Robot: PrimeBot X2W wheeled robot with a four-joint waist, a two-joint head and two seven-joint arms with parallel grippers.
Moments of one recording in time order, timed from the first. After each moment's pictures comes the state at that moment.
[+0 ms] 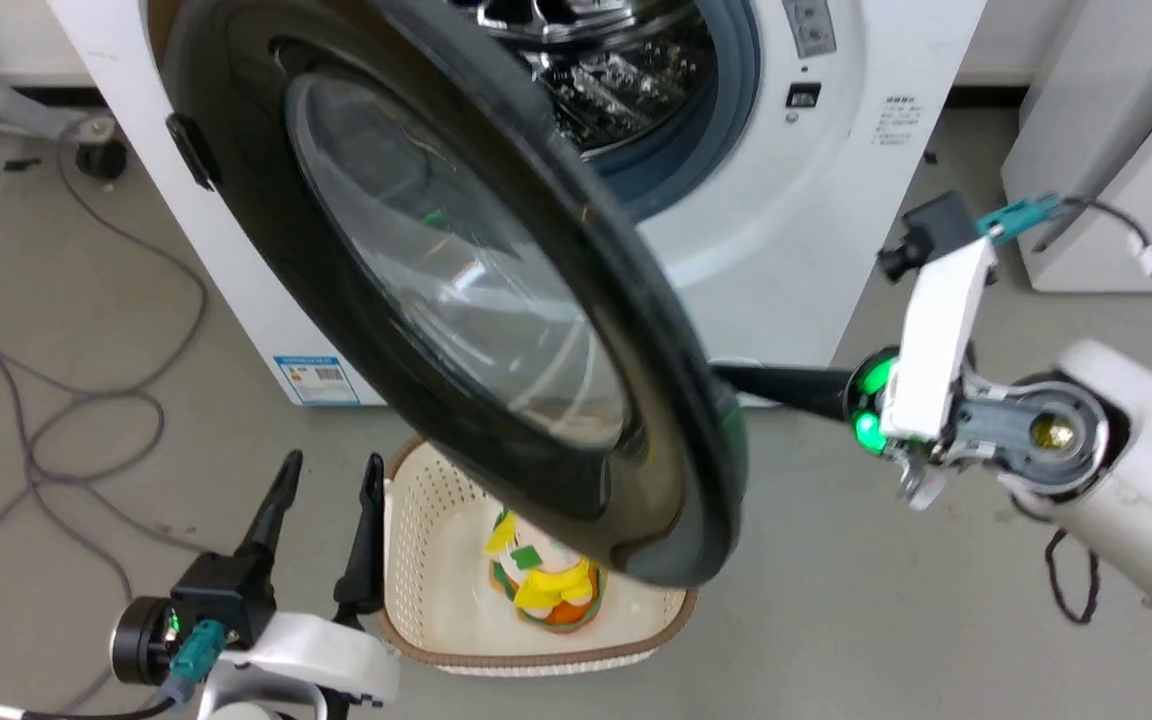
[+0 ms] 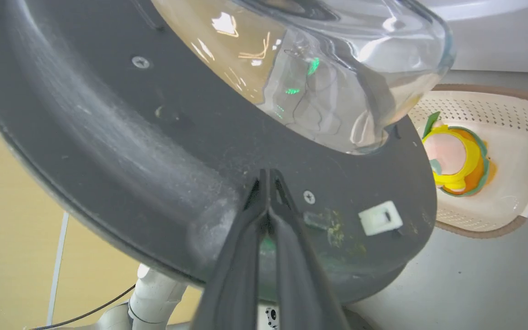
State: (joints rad) left arm -0.10 0.06 0.00 0.17 -0.11 -0.11 -0.26; right arm -0.98 -0.57 1.09 0.36 1.98 0.13 0.48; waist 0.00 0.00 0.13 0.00
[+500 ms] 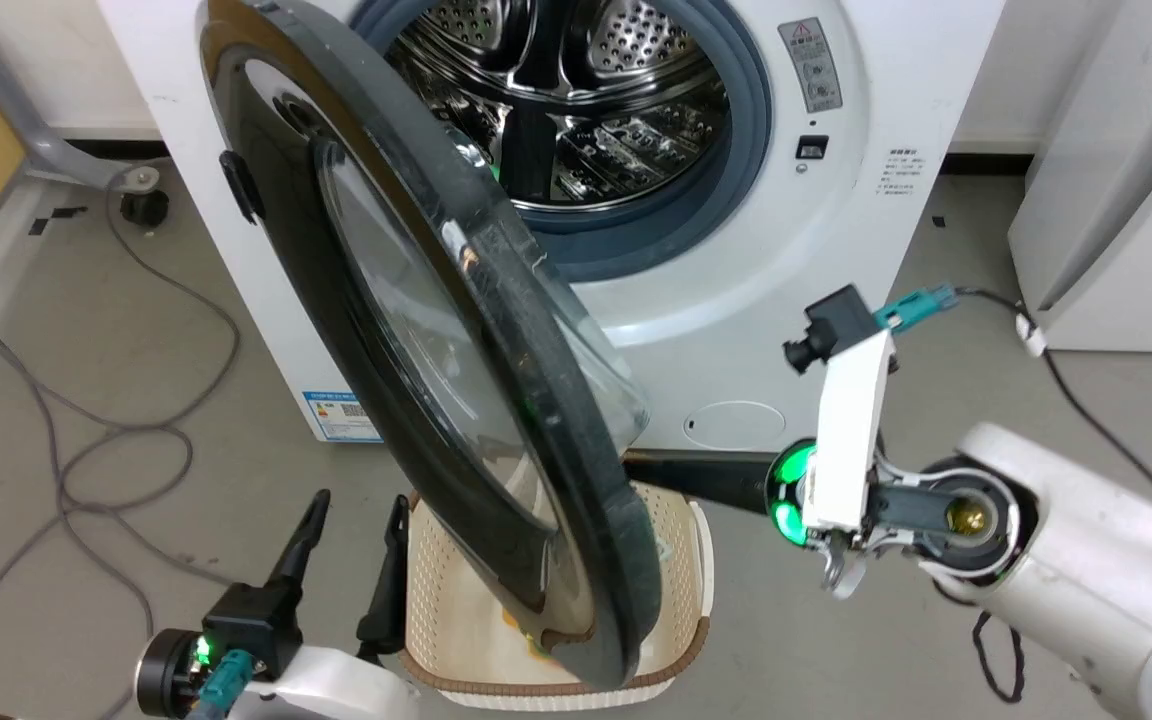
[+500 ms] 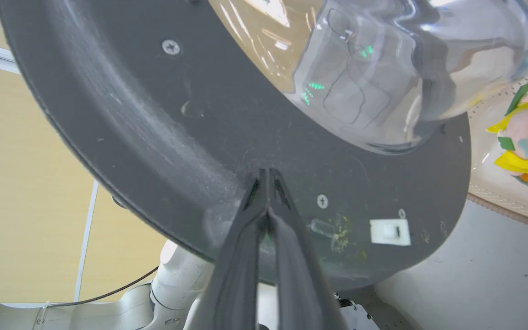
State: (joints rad) left arm -0.04 0.06 -0.04 0.17 -0.11 -0.10 -0.24; right arm -0.89 -0.50 1.14 0.26 2.01 0.13 0.43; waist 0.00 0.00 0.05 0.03
